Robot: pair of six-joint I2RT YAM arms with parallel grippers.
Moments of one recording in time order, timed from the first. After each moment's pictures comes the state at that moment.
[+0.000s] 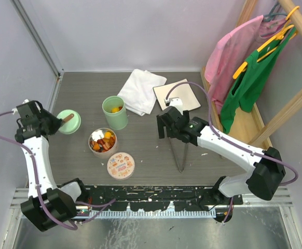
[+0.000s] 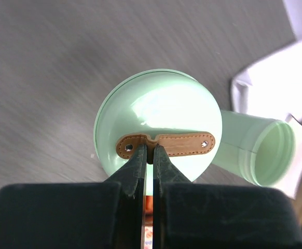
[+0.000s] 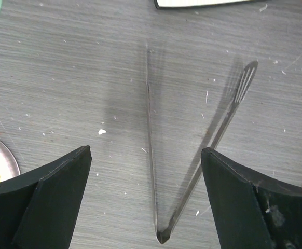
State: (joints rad) left arm 0.44 1.00 0.99 -0.74 0.11 -0.60; right arm 0.83 1.34 1.08 -0.67 0.44 0.52
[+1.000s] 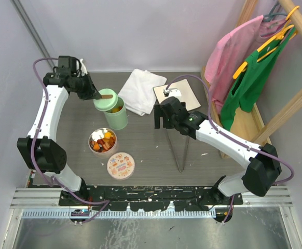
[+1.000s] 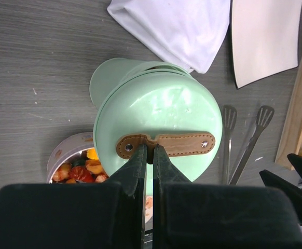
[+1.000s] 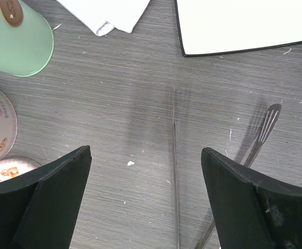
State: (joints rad) left arm -0.04 1.62 1.72 -0.99 0.31 -0.38; right arm 0.76 1.40 1.16 -0.52 0.35 0.48
